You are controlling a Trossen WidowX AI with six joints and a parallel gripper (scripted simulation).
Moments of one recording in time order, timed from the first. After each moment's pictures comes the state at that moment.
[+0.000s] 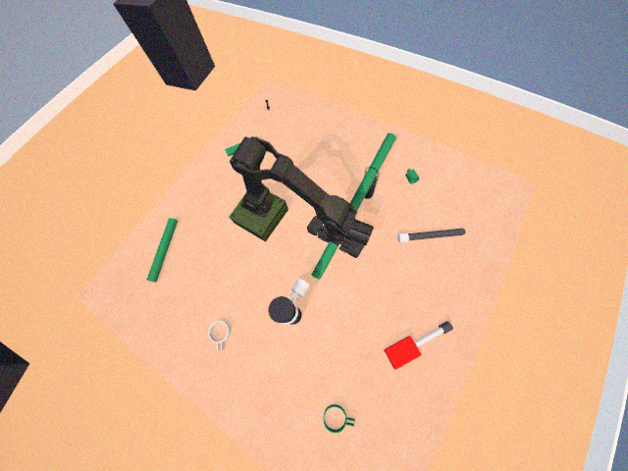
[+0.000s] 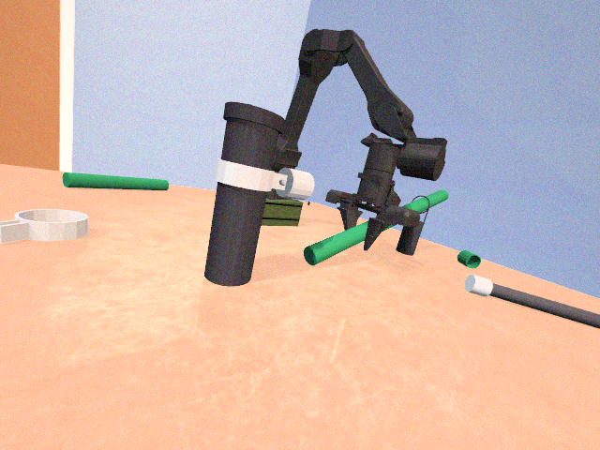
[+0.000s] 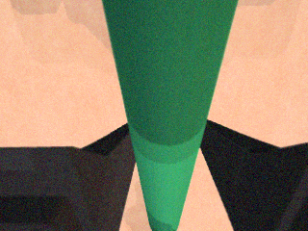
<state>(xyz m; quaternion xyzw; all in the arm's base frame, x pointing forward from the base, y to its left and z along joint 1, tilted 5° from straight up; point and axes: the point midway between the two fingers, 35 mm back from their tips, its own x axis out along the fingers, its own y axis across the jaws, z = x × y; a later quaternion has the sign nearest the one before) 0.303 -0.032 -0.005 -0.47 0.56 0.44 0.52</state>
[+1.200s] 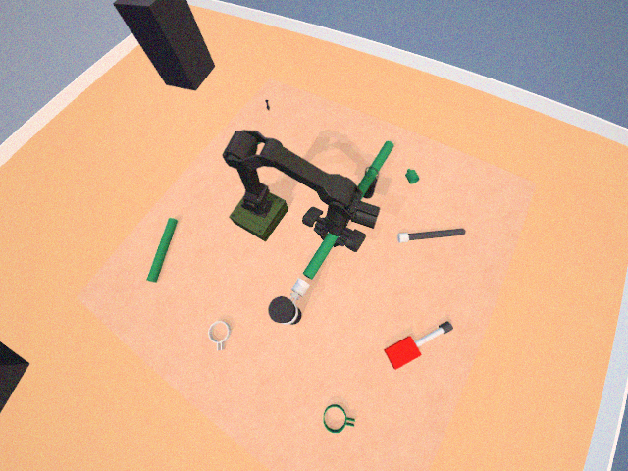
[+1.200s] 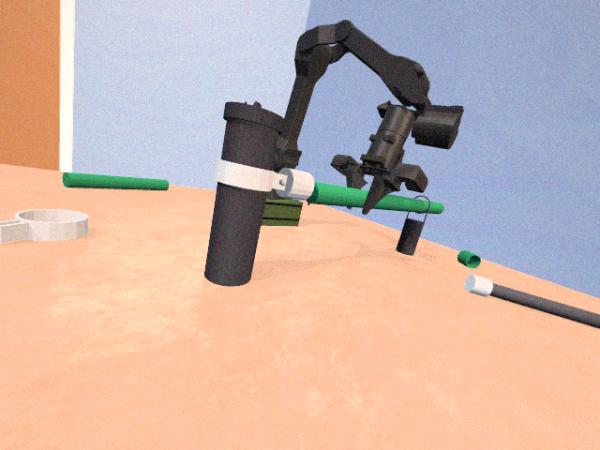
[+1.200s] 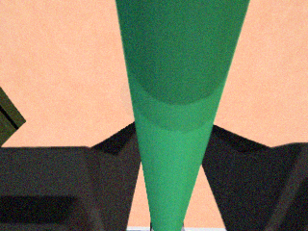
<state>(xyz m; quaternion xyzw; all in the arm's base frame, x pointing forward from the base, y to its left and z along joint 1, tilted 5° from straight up) 0.296 -0.045 0.068 -0.51 0.63 0.37 0.44</state>
